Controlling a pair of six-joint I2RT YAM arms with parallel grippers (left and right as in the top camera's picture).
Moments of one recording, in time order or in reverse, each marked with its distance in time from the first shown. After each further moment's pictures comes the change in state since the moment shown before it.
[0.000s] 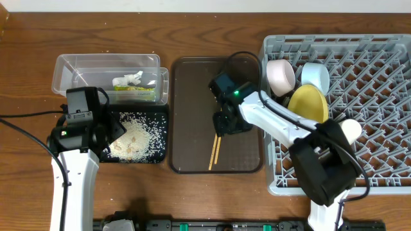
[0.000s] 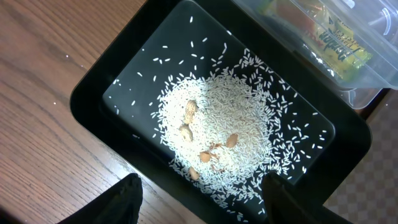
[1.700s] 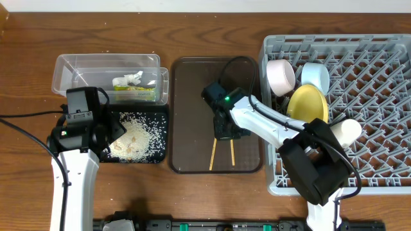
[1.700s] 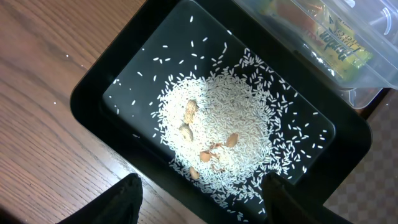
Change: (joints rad) left arm 0.000 0.000 0.000 -0.001 0.000 0.000; right arm 0.053 0.032 -0.002 -0.039 0.116 0.186
